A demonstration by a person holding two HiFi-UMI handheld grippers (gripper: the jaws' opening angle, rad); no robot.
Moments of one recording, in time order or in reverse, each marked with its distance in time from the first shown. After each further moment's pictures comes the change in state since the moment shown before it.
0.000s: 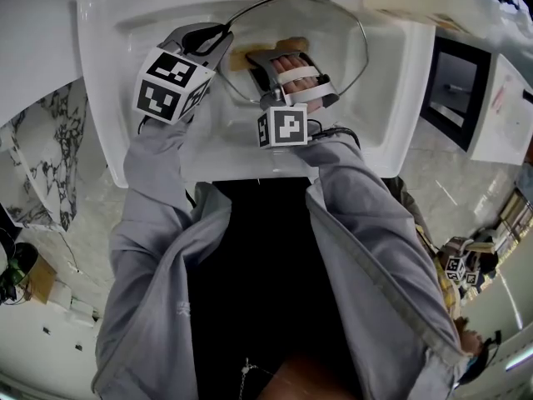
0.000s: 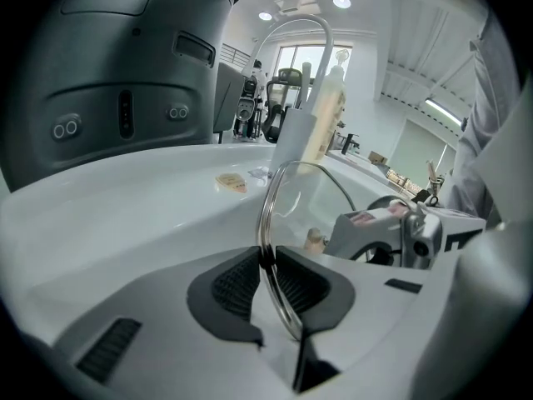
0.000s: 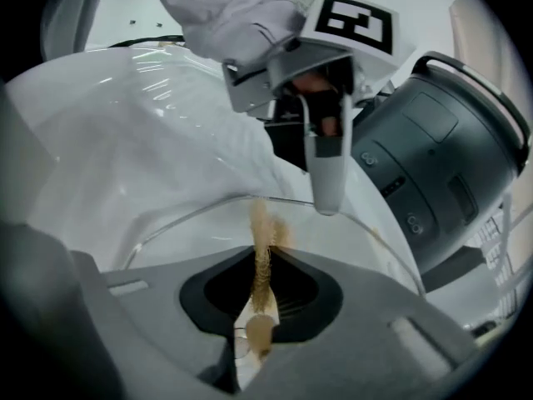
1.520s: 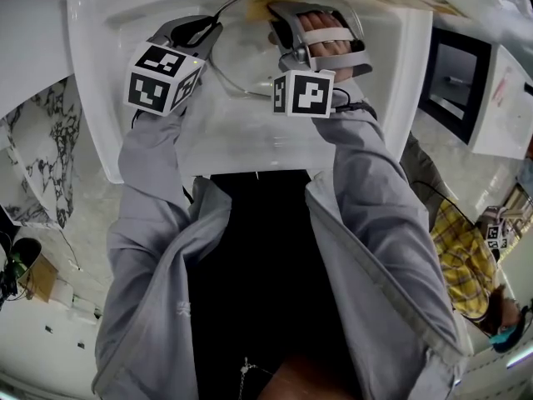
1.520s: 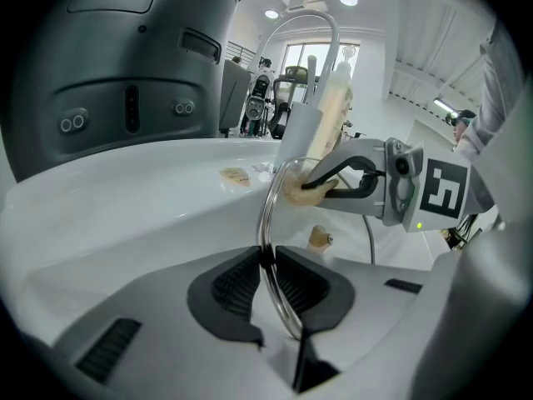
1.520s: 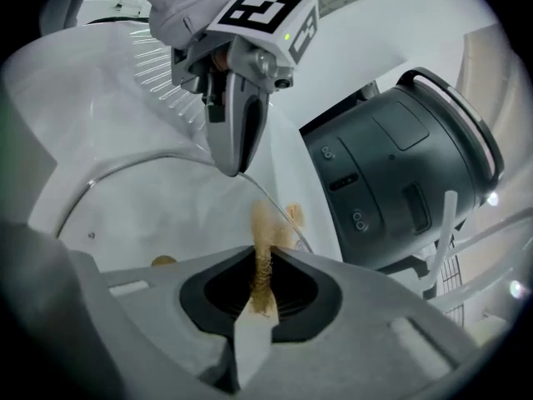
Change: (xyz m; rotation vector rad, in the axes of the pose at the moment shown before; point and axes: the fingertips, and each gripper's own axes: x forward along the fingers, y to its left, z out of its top) left arm 0.005 0.002 -0.006 -0.033 0.012 0.039; right arm -0.025 -0.099 -0.043 -0.111 0.104 -0.209
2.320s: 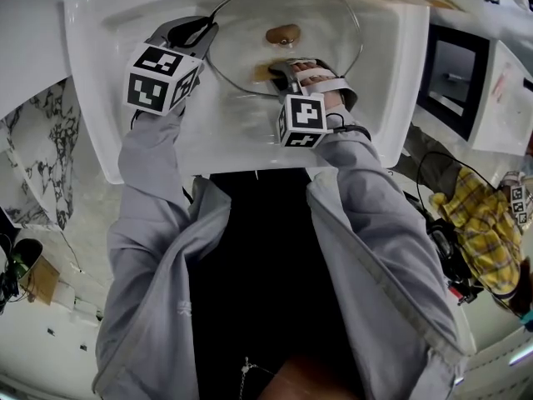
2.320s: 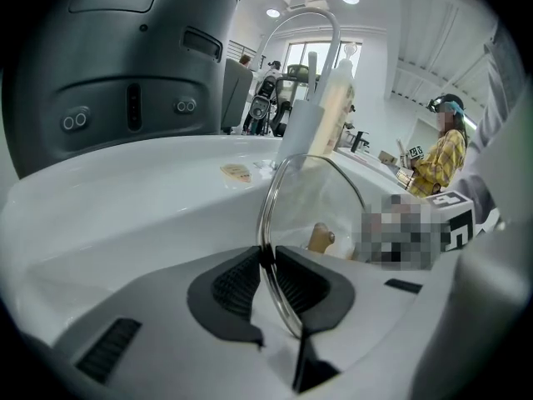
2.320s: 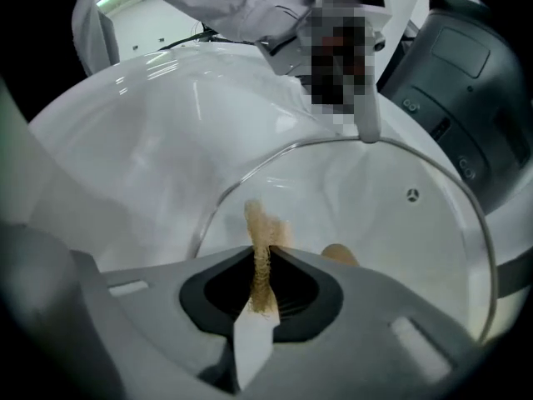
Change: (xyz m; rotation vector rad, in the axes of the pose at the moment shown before) left arm 0.002 0.000 -0.005 -0.006 0.007 0.018; right arm -0.041 0.167 -0.009 0.119 0.003 0.591
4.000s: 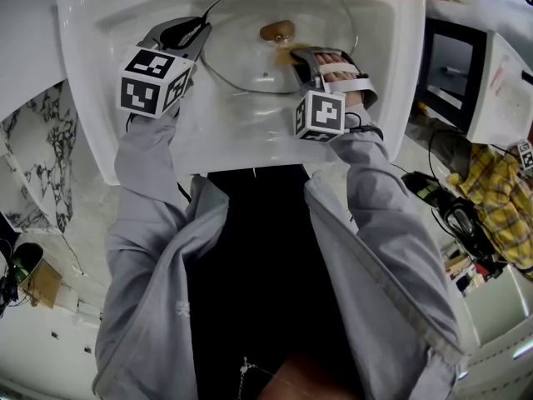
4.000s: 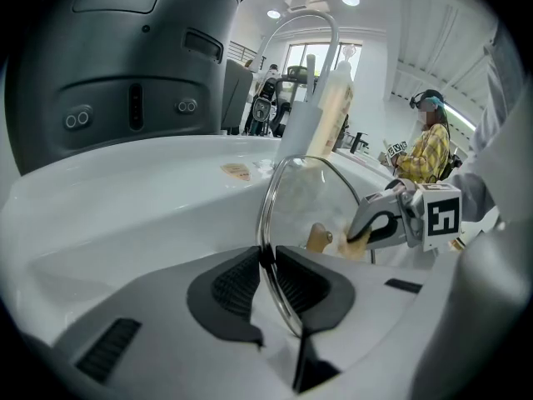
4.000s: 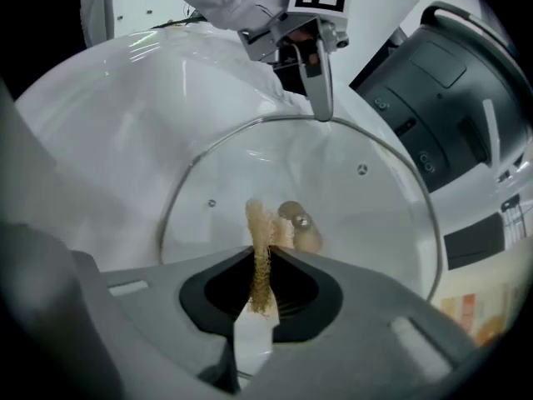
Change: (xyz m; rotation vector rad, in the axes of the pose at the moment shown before) left arm -0.002 -0.002 -0.002 -0.008 -0.006 -0.009; right arm -0.027 -0.032 -0.050 -0.003 0.110 -0.187
